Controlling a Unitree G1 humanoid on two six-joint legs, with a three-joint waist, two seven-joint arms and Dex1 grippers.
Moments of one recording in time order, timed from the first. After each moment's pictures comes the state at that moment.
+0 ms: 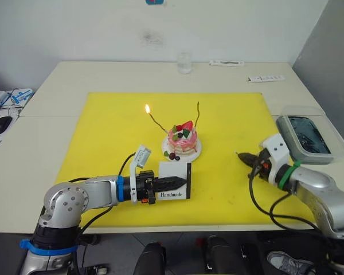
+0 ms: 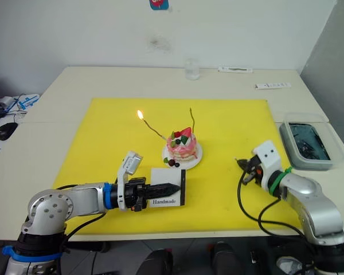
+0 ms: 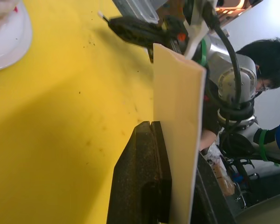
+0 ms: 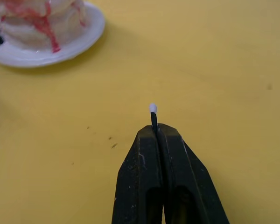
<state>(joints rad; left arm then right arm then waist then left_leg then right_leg) -0.27 0.58 0.09 -0.31 -1.25 1.23 -0.58 -0.11 -0.61 -0.08 -0.48 0.36 0.80 0.60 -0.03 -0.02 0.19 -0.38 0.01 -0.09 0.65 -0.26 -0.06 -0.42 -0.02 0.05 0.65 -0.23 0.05</state>
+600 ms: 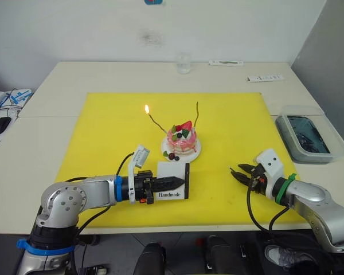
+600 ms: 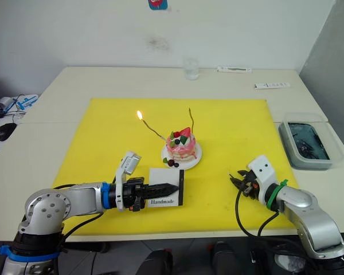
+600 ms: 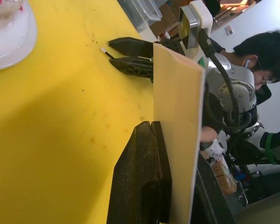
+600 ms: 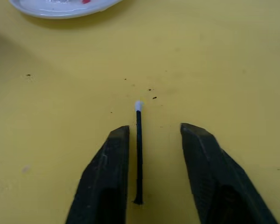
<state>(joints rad) -0.27 0.60 0.09 -0.31 -1.25 1.24 -0.58 -0.04 -0.61 -0.02 -0.44 0.33 0.68 0.60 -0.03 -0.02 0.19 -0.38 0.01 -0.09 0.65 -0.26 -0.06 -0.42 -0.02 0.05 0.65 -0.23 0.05</state>
